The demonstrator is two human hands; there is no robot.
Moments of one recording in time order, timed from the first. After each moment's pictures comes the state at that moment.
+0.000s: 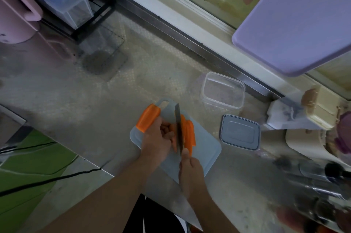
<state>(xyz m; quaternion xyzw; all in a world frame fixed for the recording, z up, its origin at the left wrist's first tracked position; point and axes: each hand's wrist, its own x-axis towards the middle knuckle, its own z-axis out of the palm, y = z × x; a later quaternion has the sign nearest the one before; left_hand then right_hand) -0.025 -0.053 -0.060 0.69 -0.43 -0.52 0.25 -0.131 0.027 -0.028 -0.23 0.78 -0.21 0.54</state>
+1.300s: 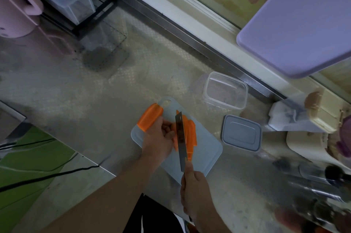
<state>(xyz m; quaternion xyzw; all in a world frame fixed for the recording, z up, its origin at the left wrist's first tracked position) -0.021 -0.053 -0.062 0.70 -0.42 -0.53 0.24 -0.134 0.055 -0.018 -0.19 0.80 -0.14 0.55</state>
